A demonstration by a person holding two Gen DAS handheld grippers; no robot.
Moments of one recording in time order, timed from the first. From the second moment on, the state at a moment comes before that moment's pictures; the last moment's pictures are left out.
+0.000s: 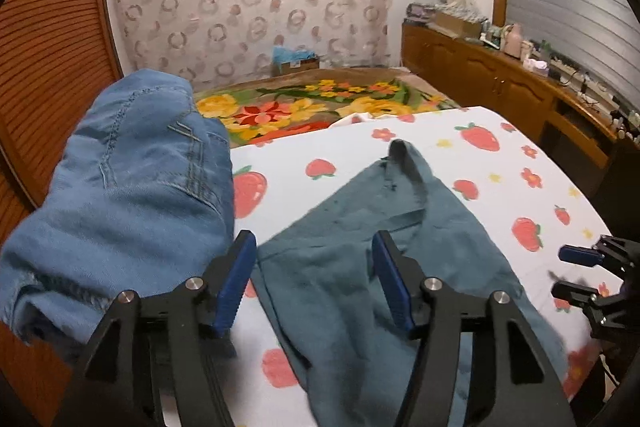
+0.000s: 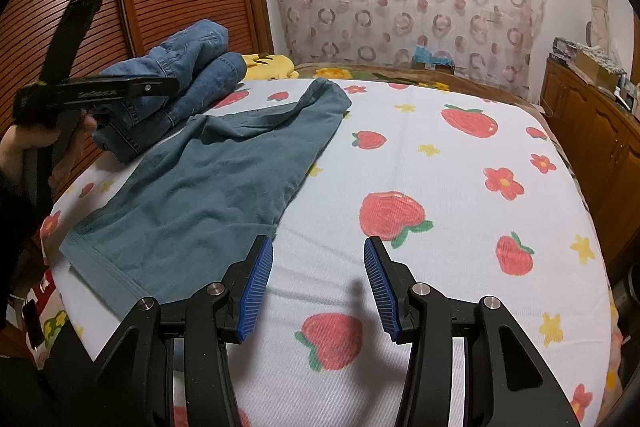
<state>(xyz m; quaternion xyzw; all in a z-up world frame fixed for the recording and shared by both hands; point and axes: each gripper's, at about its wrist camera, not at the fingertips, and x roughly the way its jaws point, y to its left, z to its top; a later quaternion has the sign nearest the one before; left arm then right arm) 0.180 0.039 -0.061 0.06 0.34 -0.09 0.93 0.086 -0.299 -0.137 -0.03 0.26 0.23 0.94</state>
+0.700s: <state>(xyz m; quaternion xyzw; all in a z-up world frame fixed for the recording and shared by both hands) 0.127 0.069 -0.101 0.01 0.33 -0.08 0.94 0.107 -0.279 -0.087 -0.05 0.25 0.26 0.93</state>
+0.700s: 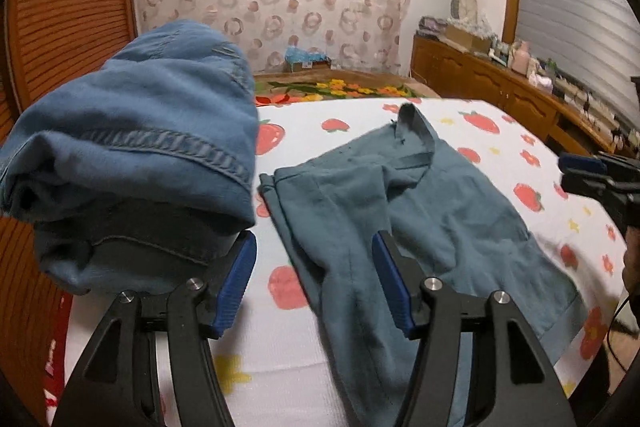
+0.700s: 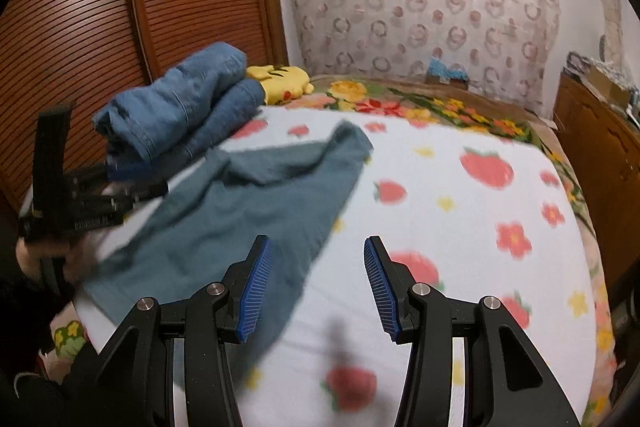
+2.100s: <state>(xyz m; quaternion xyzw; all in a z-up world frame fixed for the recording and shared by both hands) 0.110 0.086 -0.091 -0.01 0.26 -0.04 0.96 0.296 -0.182 -0.077 -0.05 0.34 0.23 0.91</state>
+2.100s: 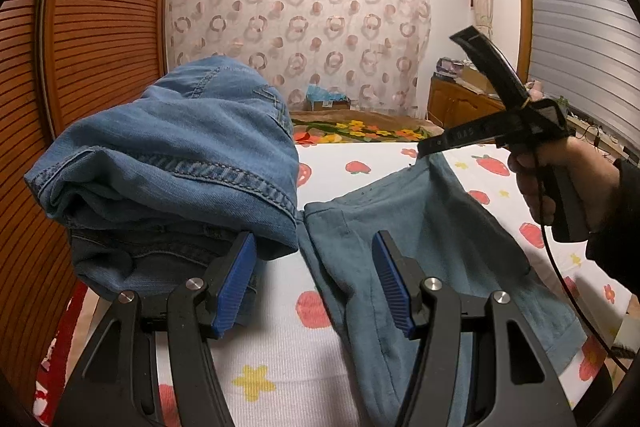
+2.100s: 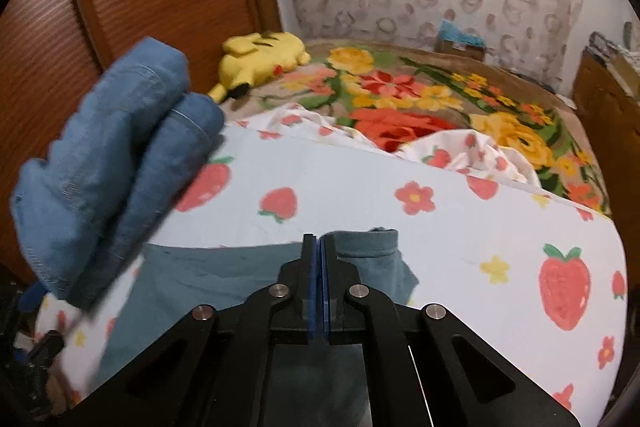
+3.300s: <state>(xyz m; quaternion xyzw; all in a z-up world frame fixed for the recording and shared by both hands) 0.127 0.074 -0.100 0.01 0.29 -0.04 0.96 0.314 -0.209 -0.124 -0.01 0.37 0.26 0.89</state>
